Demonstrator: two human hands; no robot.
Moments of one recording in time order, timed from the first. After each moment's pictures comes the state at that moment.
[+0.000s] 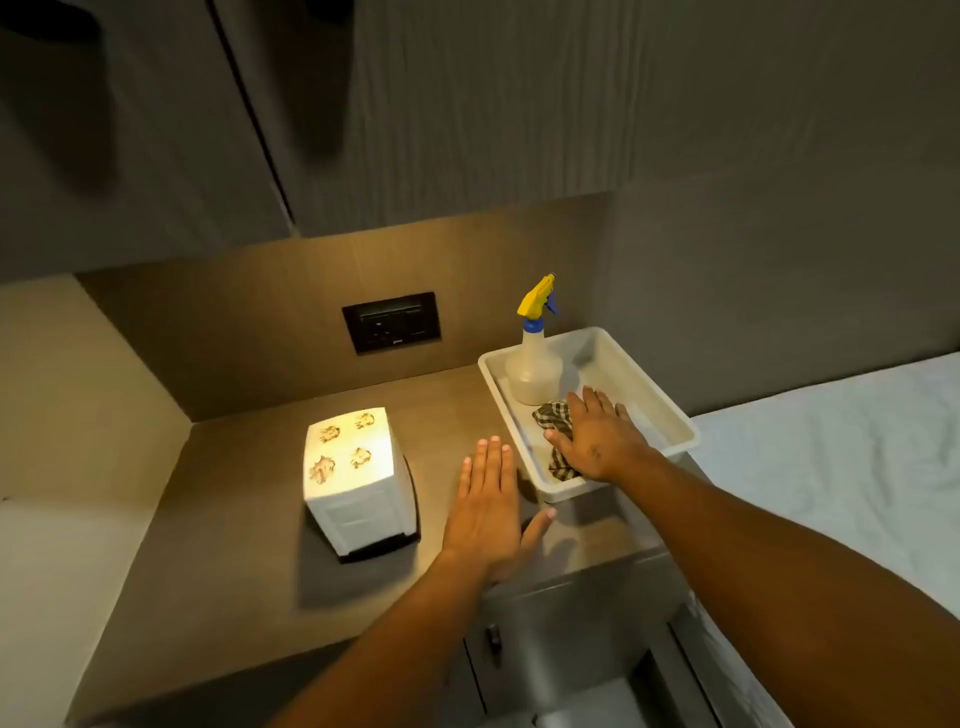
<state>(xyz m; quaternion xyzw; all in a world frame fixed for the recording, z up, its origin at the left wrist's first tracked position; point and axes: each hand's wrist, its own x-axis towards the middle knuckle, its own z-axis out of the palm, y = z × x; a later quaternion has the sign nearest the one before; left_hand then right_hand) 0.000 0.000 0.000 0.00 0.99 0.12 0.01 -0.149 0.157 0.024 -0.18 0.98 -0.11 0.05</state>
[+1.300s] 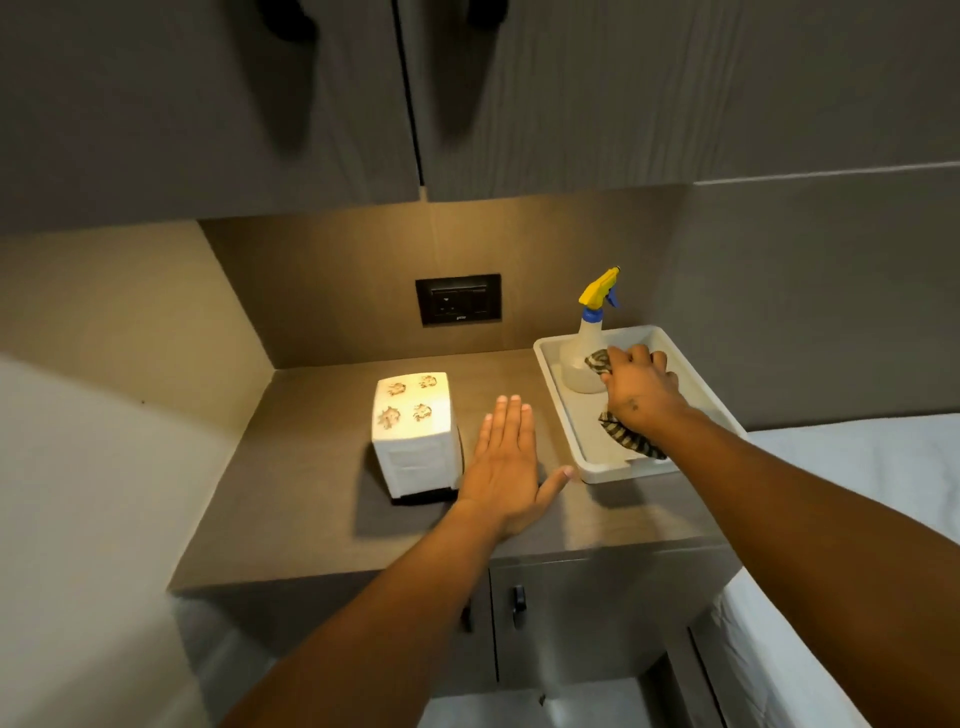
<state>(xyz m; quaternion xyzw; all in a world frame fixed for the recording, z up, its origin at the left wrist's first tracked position) 0.032 -0.019 0.043 -0.03 0.99 0.12 -0.04 -0.137 0.132 0.096 -0.19 0.98 -0.09 -0.03</state>
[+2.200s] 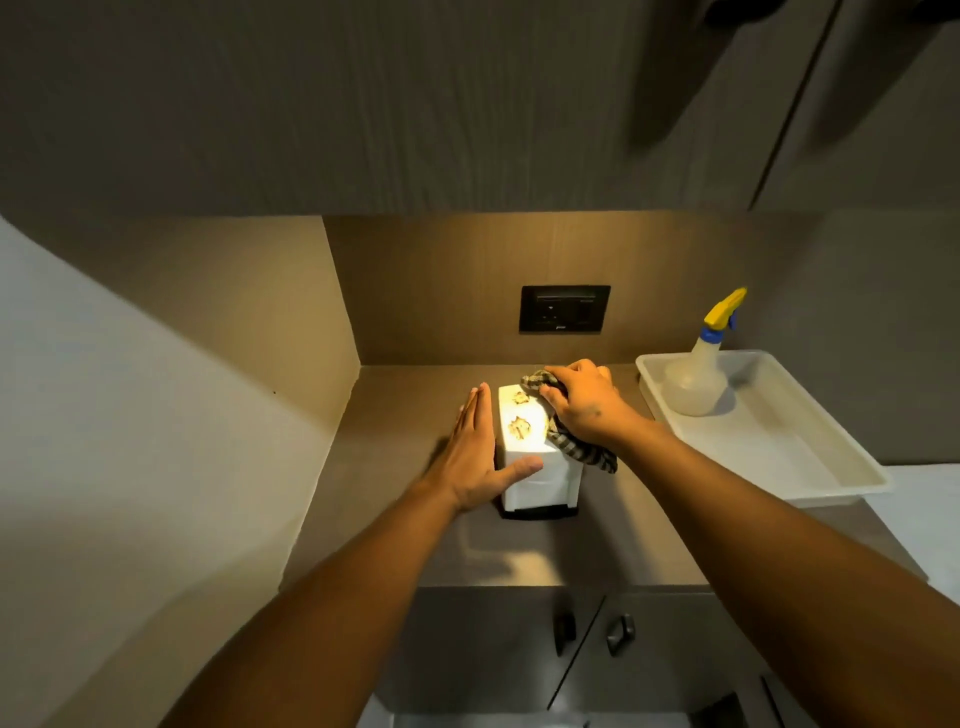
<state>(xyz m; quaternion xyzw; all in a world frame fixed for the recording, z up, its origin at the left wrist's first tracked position) 0.073 -0.221 0.036 -0.08 0.94 0.33 -0.05 -0.054 -0.067 0.106 -0.30 0.92 -0.24 0.07</state>
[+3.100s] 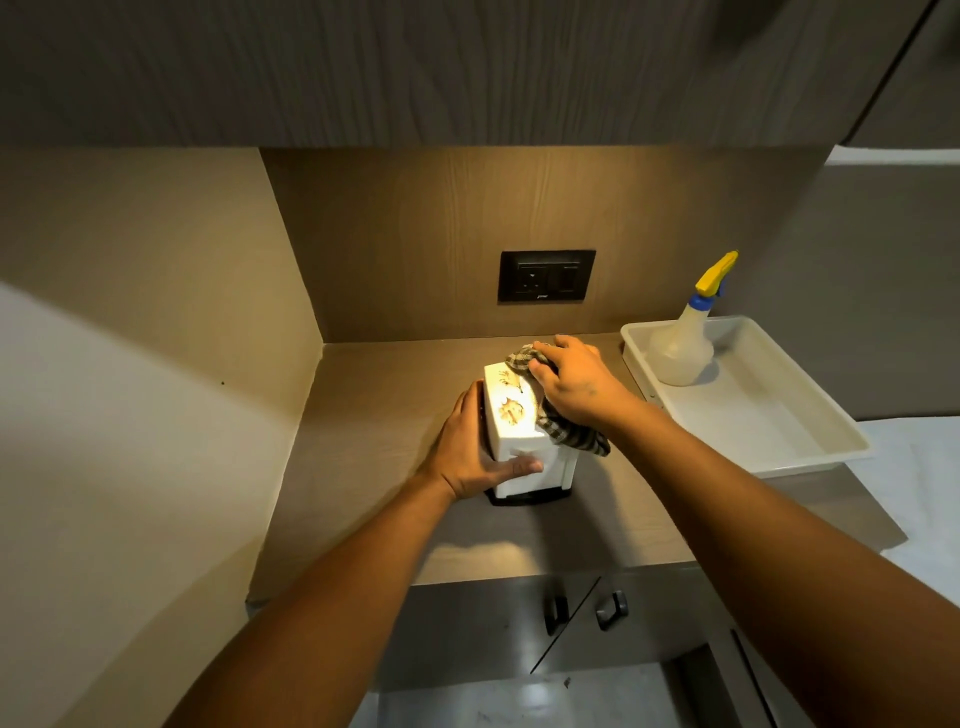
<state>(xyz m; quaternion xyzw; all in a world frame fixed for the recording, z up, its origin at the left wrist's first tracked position) 0.054 -0.223 0.009 -0.03 0.87 0.48 -0.14 -0.049 -0.076 0.107 -0.25 0.93 -0.24 0.09</state>
